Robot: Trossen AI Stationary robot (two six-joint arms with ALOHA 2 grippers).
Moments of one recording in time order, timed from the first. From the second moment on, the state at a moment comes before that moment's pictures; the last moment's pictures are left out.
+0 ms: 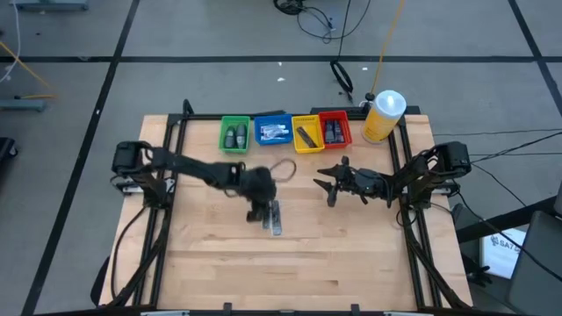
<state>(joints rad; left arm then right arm) 0.04 1.68 0.92 -0.15 0.21 0.08 -0.06 1.63 0.20 1.22 0.28 0.15</state>
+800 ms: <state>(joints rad) 0.02 1.93 0.99 0.55 0.08 0.08 -0.06 1.63 0.20 1.20 0.17 0.13</state>
